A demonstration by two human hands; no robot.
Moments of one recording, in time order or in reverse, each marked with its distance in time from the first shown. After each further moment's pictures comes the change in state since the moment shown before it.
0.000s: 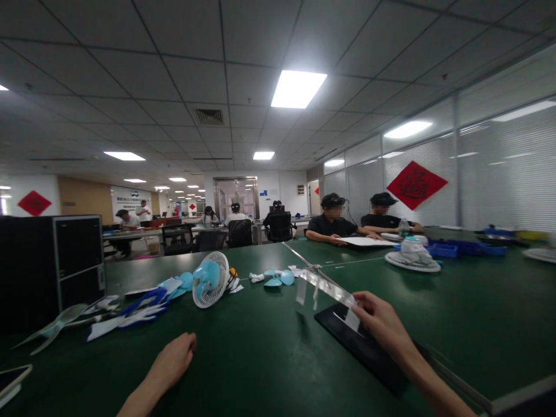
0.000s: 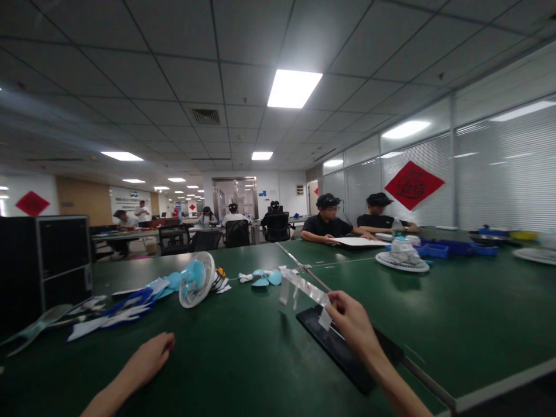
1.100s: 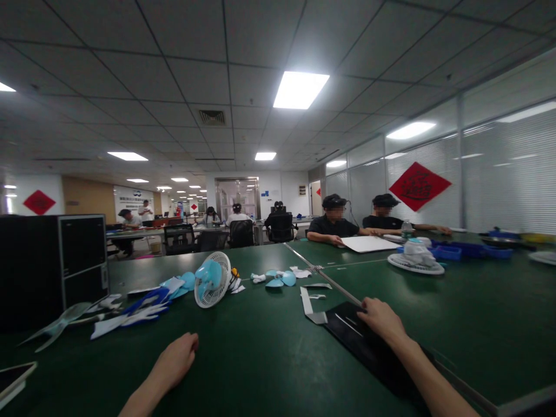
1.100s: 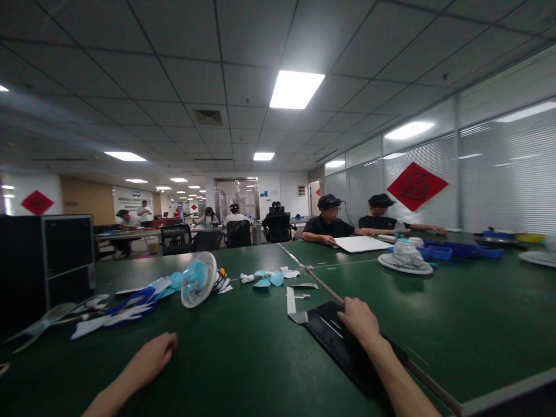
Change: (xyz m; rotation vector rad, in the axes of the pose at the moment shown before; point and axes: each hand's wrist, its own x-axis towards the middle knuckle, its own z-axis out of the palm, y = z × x) left_hand -0.013 0.022 -0.016 -0.001 -0.040 -0.032; right_hand 0.057 0.094 0.007 -0.855 -0.124 0.108
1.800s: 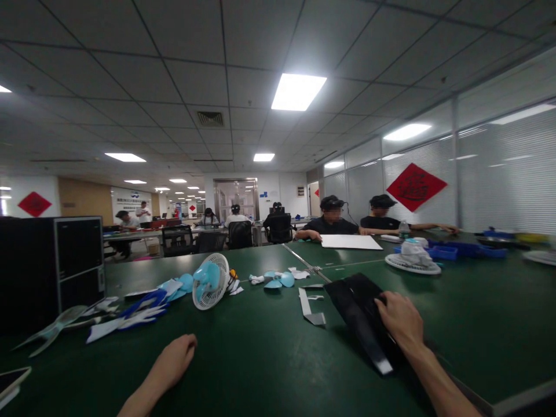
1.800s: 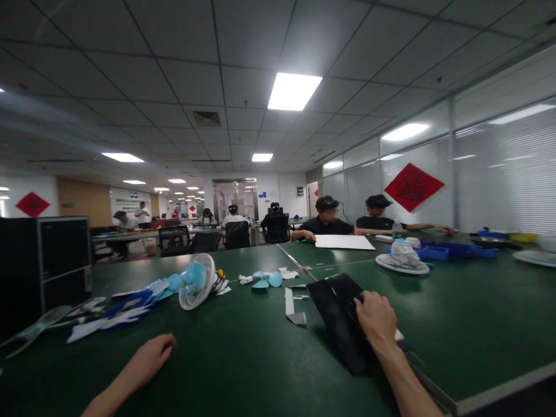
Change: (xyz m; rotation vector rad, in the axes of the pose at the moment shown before) left_hand 0.003 0.004 -0.002 -0.033 0.019 -0.003; right_hand -0.013 0.023 -0.021 -0.037 0.333 0.122
